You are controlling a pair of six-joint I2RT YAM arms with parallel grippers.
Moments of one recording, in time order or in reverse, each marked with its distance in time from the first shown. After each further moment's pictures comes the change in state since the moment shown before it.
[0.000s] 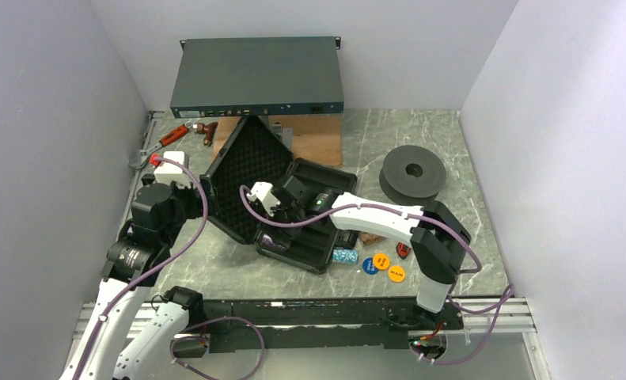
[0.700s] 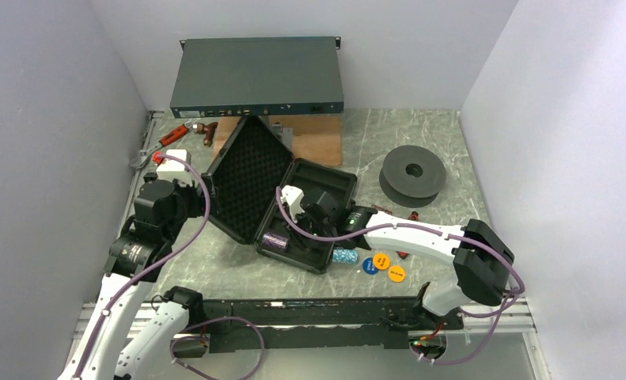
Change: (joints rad) left arm 0.018 0.027 0.000 0.001 0.015 0.000; right arm 0.000 -0.283 -0.333 0.190 0.024 0.202
